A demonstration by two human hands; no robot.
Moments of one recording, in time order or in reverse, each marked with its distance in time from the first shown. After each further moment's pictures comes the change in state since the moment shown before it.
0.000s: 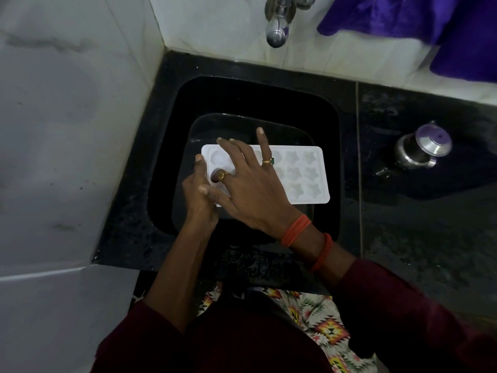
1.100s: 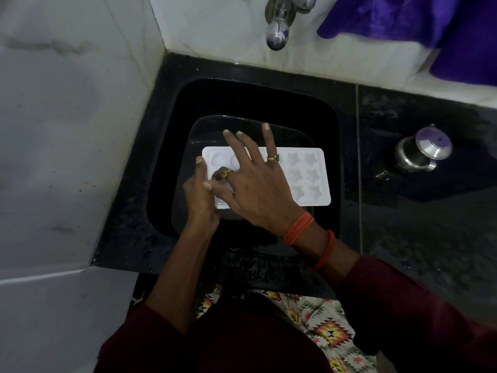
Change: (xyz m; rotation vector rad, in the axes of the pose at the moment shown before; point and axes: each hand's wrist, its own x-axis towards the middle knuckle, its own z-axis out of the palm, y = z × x) left_hand 0.000 0.000 0.004 -0.031 -0.001 -0.008; right_hand 0.005 0.008 -0.001 -0.068 0.055 -0.011
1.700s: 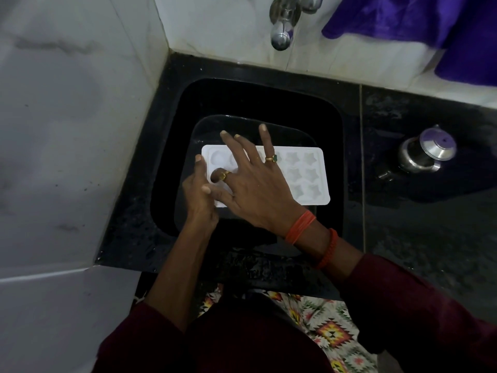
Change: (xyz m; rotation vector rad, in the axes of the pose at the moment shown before) left_hand 0.004 0.005 -0.005 0.033 0.027 0.005; right_hand 0.004 -0.007 -0.003 -0.026 -0.036 -0.066
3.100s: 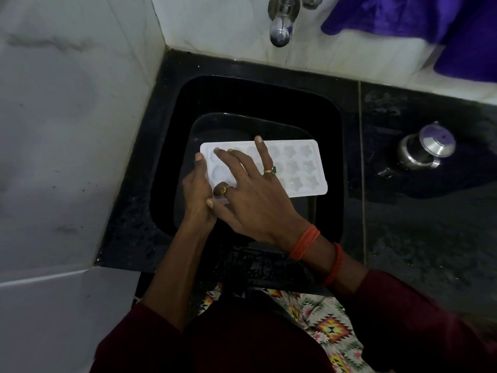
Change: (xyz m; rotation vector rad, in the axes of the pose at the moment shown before) left_hand -0.001 0.005 -0.001 -0.001 -0.032 -0.029; right_hand -0.018 -0.009 -0.007 0.051 -0.082 -0.045
